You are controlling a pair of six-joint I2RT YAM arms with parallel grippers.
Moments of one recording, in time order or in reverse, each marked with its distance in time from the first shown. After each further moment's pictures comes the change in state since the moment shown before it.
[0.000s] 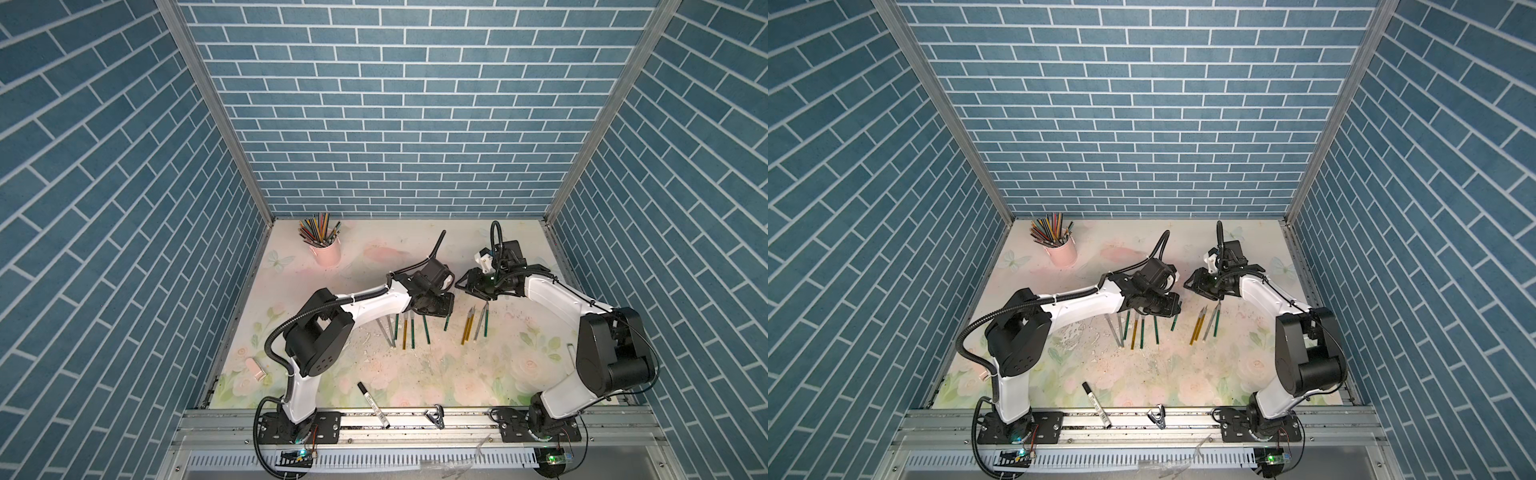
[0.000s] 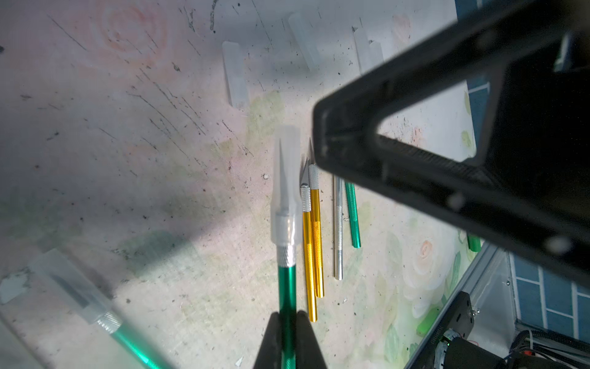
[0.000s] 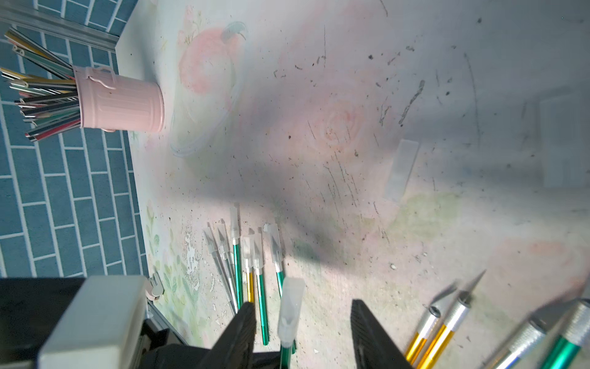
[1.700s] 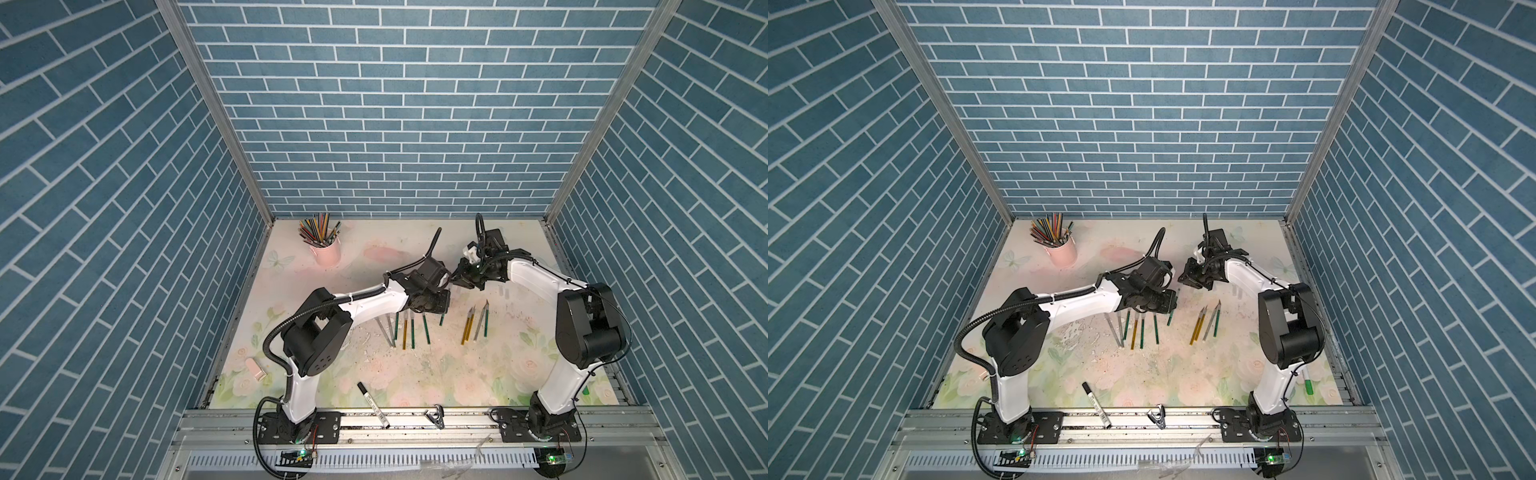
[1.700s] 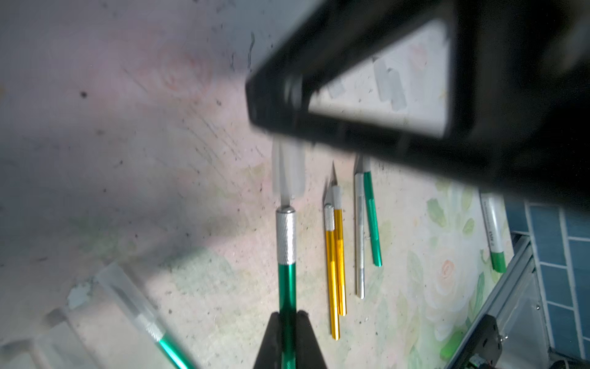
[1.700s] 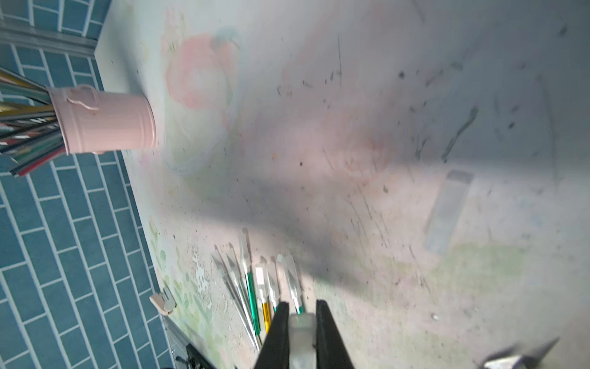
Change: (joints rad) left arm 0.012 -0.008 -0.034 0.004 -0.056 0.022; right arm 0.027 0.209 0.244 -0.064 0.033 0.063
